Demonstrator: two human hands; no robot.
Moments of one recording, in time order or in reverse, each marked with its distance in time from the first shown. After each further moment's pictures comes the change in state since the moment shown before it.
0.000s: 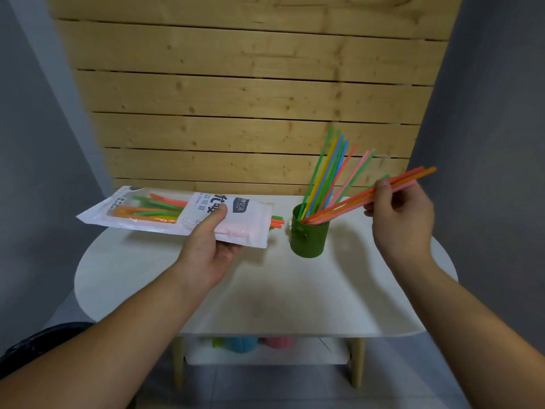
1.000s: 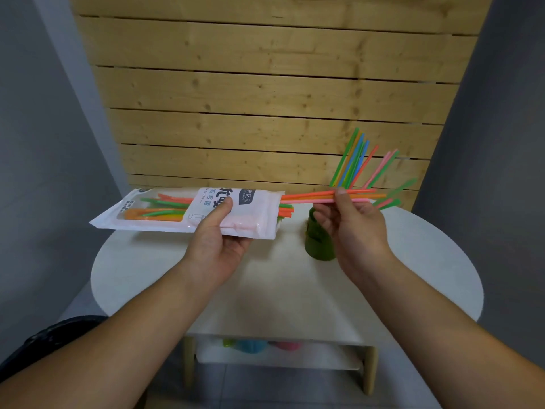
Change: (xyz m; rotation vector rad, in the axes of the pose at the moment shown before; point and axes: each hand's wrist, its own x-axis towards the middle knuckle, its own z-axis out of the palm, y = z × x) left_hand 0.000 0.013 0.001 -0.099 -0.009 0.019; right_hand -0.029 -0.018 0.073 0.700 -0.213 0.572
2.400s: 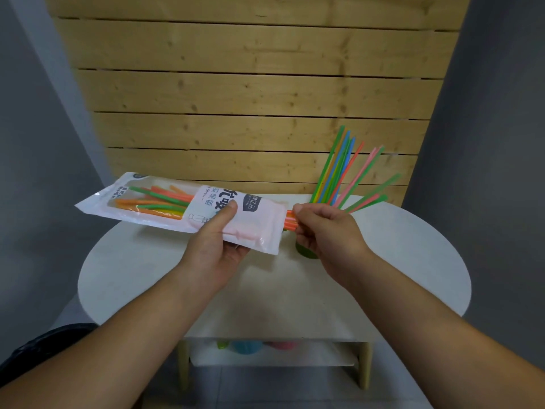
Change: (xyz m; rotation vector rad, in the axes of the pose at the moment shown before) left_hand -0.007 -0.013 0.006 0.174 -0.058 0.019; right_hand -0.002 0.008 -0.009 -0.302 -0.174 0.130
